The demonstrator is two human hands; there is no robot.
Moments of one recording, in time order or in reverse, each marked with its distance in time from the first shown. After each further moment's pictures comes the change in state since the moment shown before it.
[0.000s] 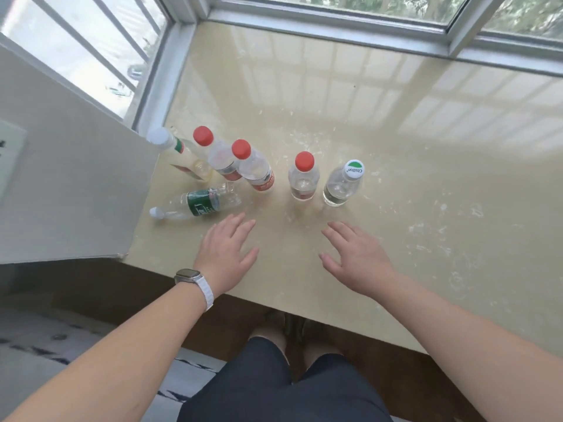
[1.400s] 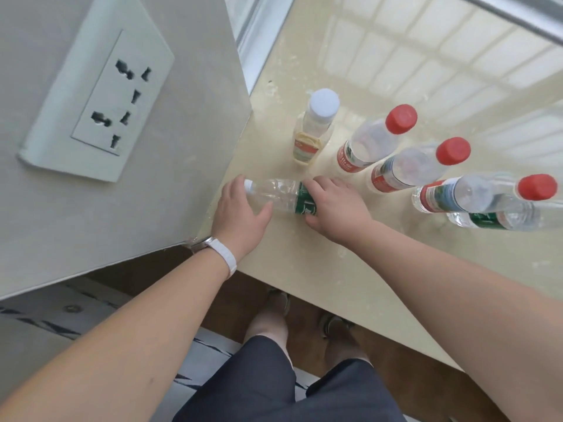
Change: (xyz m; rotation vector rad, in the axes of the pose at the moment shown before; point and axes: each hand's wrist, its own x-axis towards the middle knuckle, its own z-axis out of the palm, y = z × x) left_hand 0.048 -0.223 -0.006 -0.533 0.099 -0.423; right_hand 0.221 -0.219 0.088 -0.258 -0.095 -0.147
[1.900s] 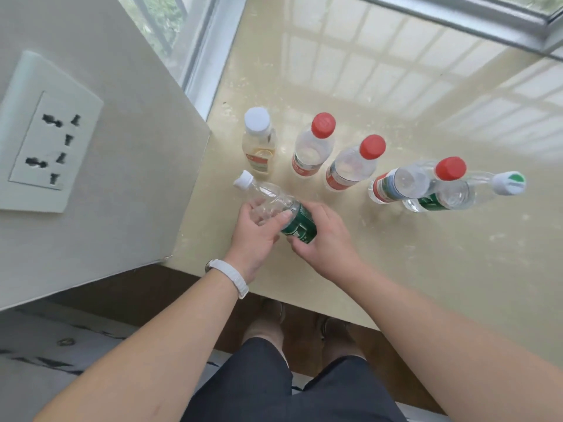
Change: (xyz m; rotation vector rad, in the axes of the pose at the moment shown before) left_hand -0.045 0.082 0.037 -0.840 -0.256 -0.233; right_hand -0.089 0.011 -0.002 0.672 0.256 0.240
